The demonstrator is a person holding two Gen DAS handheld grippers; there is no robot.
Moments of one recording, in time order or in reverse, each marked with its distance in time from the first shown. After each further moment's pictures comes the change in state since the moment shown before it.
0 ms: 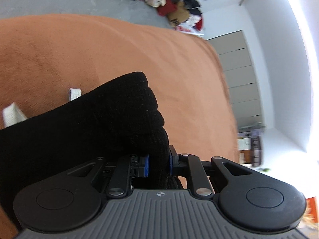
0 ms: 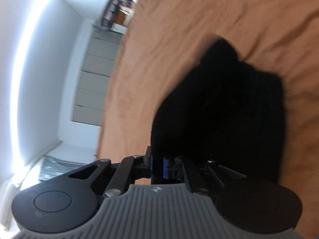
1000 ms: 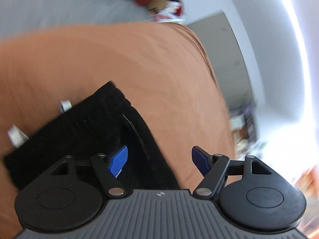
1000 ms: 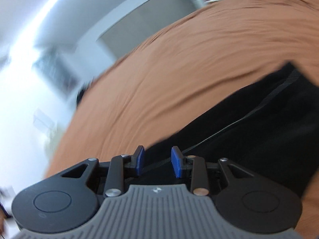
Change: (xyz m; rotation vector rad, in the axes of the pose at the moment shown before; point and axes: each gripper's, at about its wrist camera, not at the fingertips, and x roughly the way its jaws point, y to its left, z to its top) left arm -0.079 0.020 -0.018 0.267 0.096 -0.070; right arm 0.012 0.049 -0.158 -0.815 0.166 0.015
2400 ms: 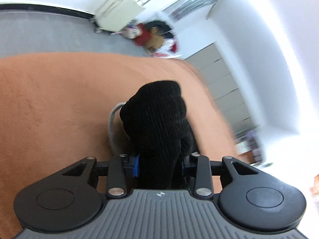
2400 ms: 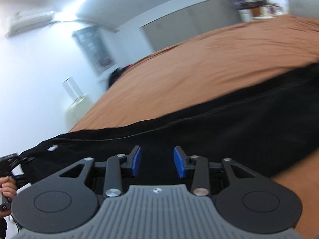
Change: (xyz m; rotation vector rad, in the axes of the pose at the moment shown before) left arm -0.011 0.040 -0.039 -0.029 -0.235 0.056; right arm -0.067 0.099 -0.101 -0.141 -0.064 0.093
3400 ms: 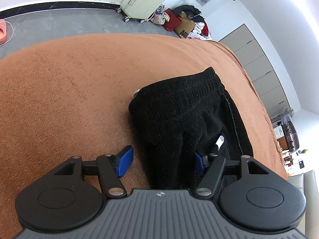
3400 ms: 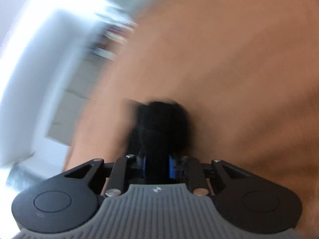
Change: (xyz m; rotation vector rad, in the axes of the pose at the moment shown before) left arm 0.015 0.026 -0.010 0.020 0.062 0.159; right arm -0.031 -0.253 0.099 0.649 -0.372 -0.353
